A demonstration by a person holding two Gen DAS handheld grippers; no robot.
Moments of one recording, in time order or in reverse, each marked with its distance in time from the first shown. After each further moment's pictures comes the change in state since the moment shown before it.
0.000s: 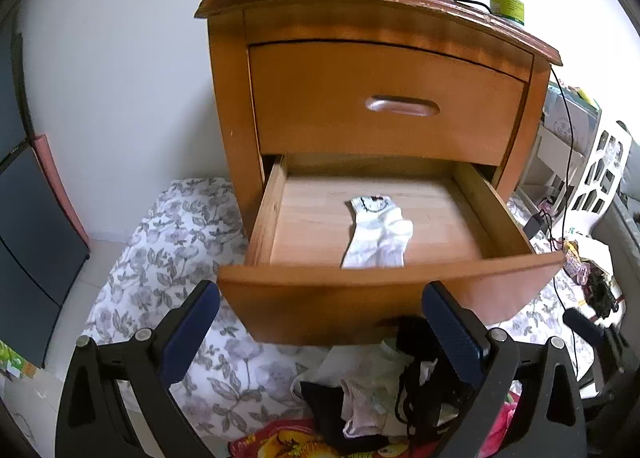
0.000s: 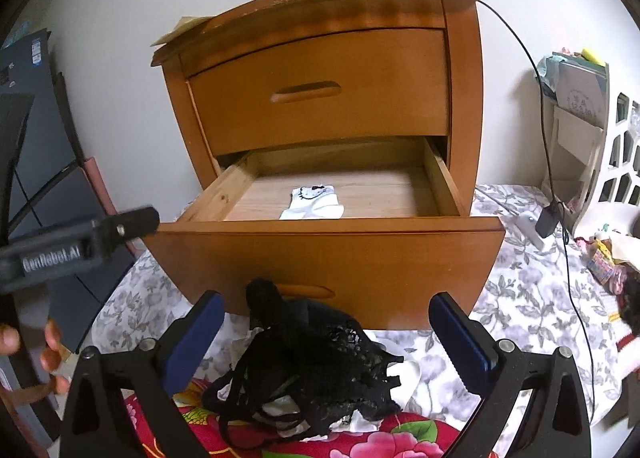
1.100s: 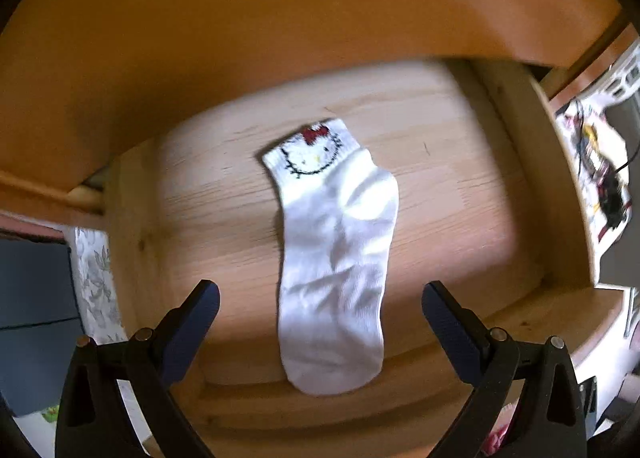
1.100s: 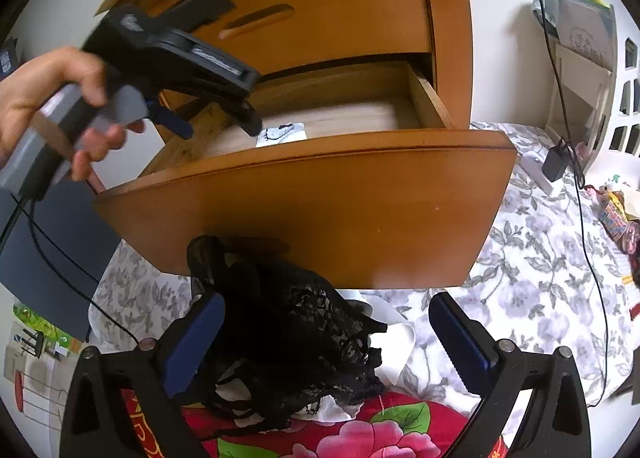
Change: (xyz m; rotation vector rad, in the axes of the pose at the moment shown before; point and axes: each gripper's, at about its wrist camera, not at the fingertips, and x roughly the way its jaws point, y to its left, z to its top) left arm 0.210 -0.092 0.090 0.286 0.709 -0.071; right arm 0.052 -0.039 -0.019 0.071 0.191 0.008
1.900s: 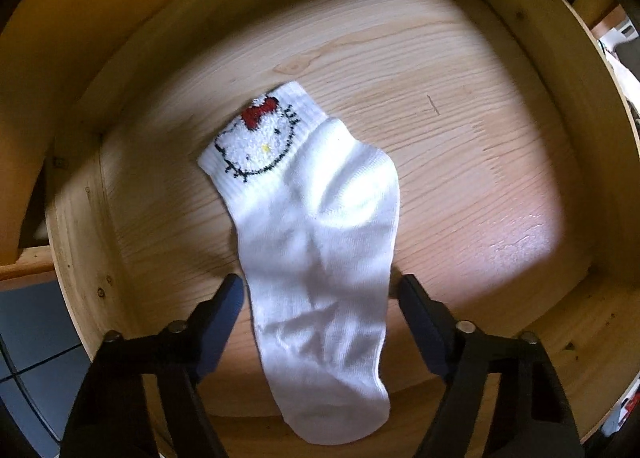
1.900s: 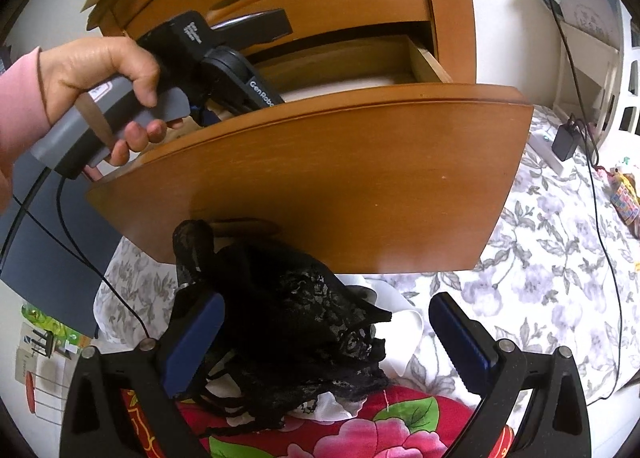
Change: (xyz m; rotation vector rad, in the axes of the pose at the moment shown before) left arm 0.055 -0.031 0.031 0.133 0.138 0.067; right arm 0.018 -0.007 -0.006 0.027 0.054 0.032
